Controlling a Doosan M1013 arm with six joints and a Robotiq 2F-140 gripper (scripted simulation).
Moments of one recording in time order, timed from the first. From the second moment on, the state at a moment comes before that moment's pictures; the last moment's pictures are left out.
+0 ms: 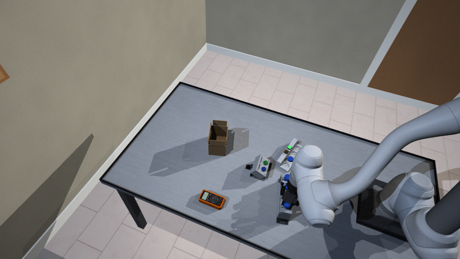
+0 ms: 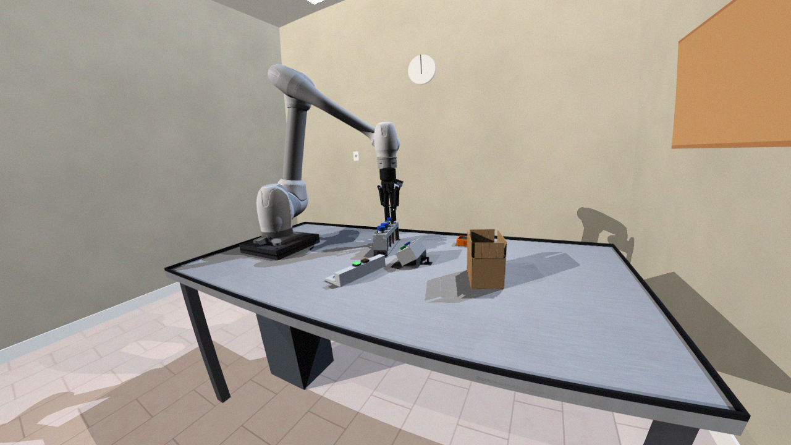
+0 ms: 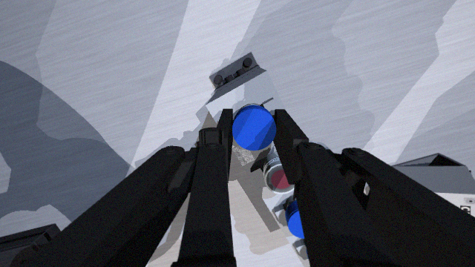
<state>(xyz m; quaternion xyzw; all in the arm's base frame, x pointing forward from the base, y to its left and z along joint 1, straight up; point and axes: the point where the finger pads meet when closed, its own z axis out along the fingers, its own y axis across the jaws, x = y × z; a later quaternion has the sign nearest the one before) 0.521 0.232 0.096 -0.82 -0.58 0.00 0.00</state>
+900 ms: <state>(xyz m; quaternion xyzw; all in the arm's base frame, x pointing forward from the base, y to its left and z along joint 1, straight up) 0.521 0.232 0.096 -0.62 -0.79 0.01 -0.01</state>
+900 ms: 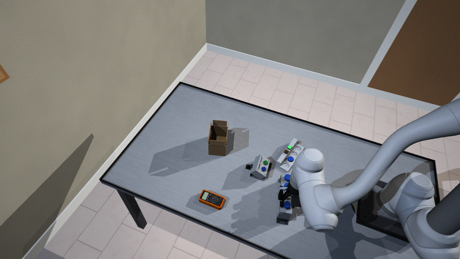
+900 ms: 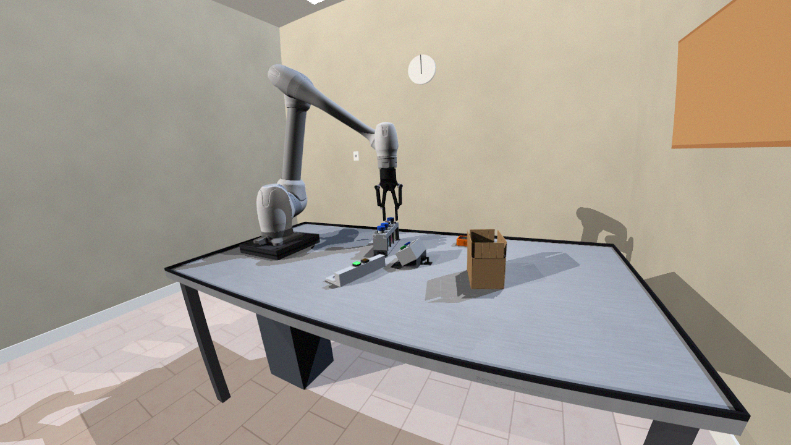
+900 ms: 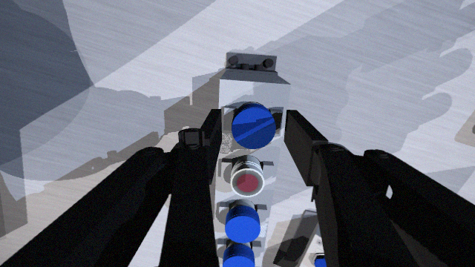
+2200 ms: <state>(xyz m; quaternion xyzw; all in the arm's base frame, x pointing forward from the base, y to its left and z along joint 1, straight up) 0.521 0.231 0.096 -0.58 -0.81 0.00 0.01</state>
